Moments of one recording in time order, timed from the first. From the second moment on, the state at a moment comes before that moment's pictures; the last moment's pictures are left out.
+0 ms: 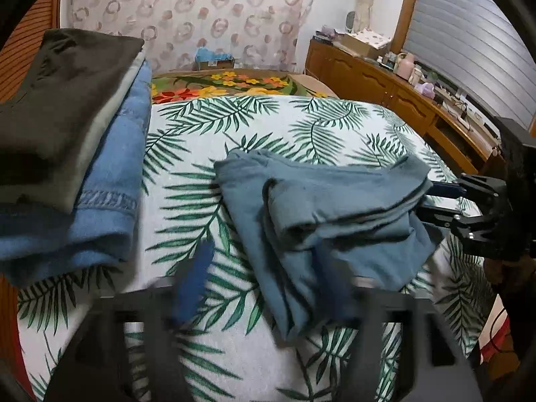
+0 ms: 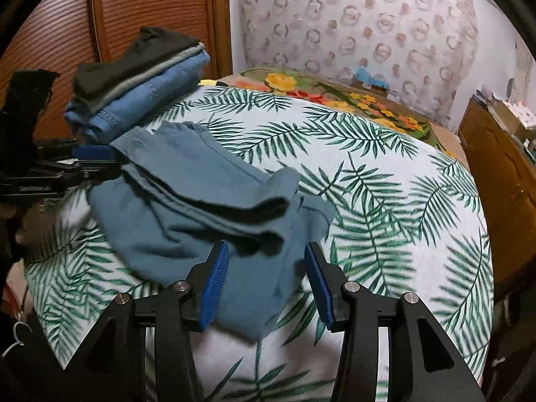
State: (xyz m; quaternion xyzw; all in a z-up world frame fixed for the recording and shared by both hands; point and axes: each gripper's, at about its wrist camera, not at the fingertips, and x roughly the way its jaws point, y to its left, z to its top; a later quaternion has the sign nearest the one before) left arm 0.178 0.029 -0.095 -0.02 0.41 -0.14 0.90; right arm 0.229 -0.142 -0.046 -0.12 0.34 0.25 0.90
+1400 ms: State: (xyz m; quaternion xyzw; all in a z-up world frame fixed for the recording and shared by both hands) left arm 0.183 0.017 -0.093 -0.02 0.40 -0.14 0.90; right arm 0.232 -0.164 -0.042 -0.07 0.35 0.25 0.90
